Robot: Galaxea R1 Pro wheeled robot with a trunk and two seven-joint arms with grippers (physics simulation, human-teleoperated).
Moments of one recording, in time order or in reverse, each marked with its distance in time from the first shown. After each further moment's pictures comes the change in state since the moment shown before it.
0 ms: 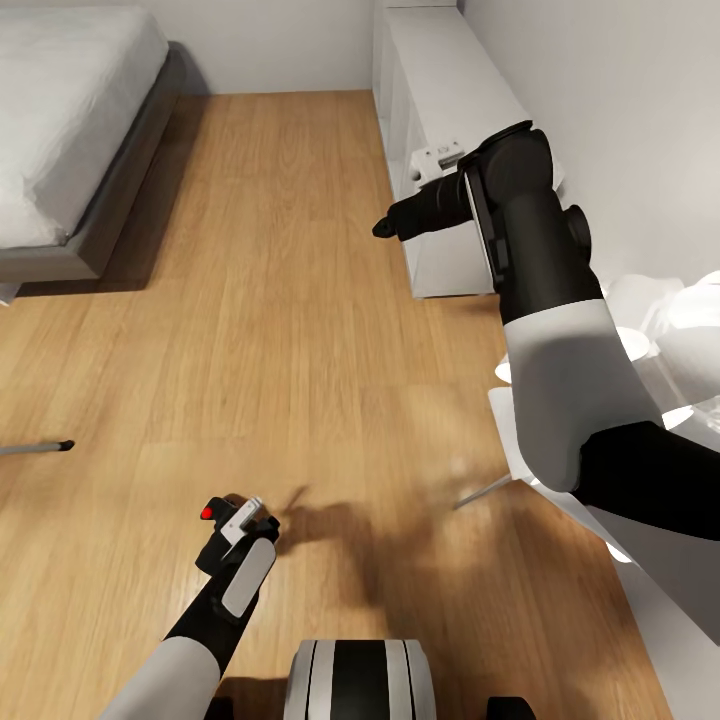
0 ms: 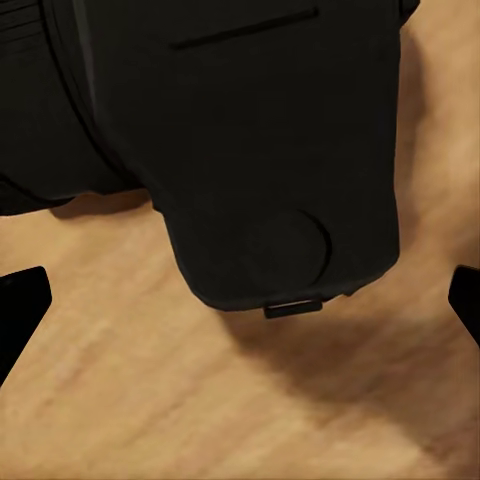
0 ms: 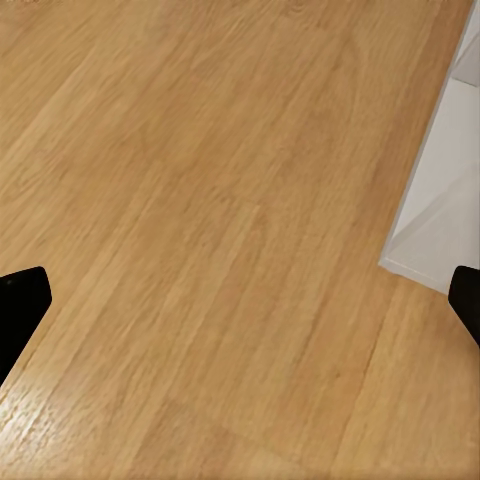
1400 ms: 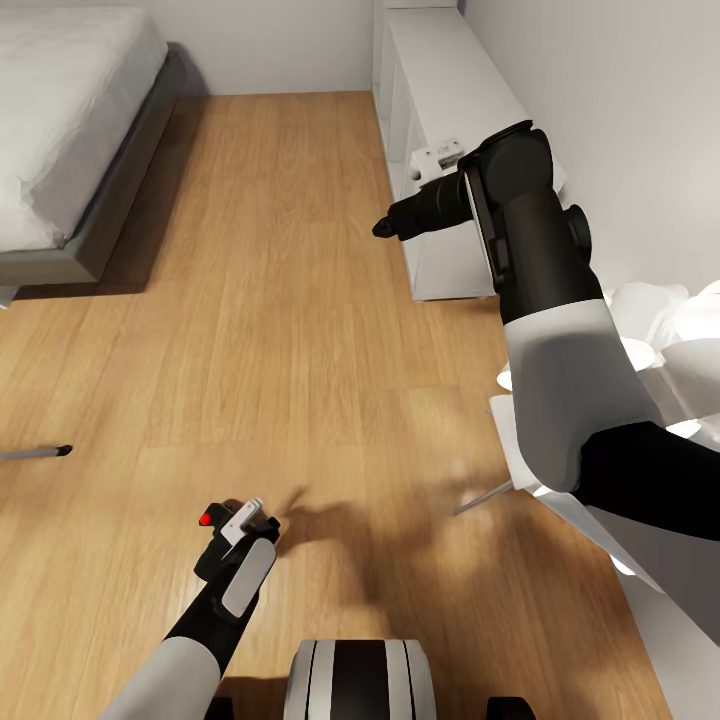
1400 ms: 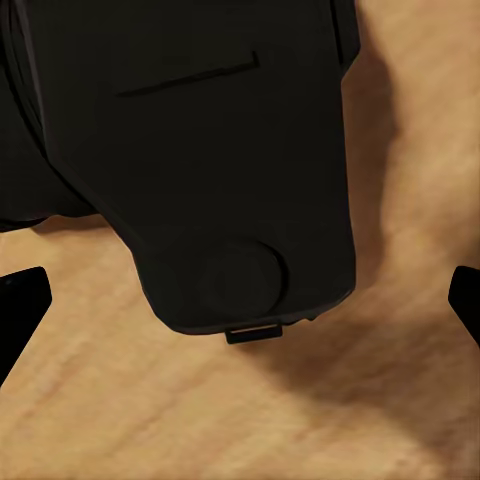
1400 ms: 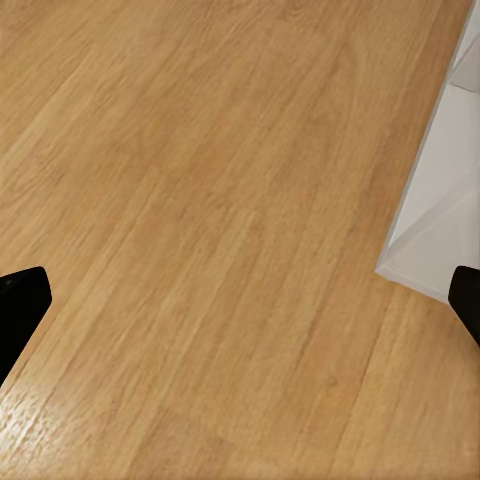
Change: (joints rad) left arm 0.000 0.000 0.001 0.001 0.005 0.000 0.000; right arm 0.000 0.000 0.000 -0.001 0.000 0.000 0.000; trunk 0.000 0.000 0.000
